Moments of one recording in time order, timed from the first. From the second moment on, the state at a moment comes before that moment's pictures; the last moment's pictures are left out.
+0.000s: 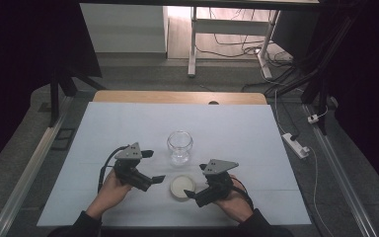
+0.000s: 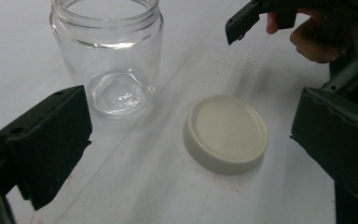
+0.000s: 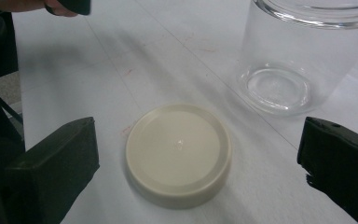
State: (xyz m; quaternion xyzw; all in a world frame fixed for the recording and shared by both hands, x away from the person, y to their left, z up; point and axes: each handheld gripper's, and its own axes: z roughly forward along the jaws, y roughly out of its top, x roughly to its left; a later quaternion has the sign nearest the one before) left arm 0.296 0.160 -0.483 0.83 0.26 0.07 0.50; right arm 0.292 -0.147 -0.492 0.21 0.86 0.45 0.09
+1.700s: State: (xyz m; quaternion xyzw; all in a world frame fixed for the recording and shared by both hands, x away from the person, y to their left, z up) left arm 0.179 0.291 -0.514 0.78 0.43 0.15 0.43; right arm 0.245 -0.290 -0.494 0.38 0.81 0.42 0.19
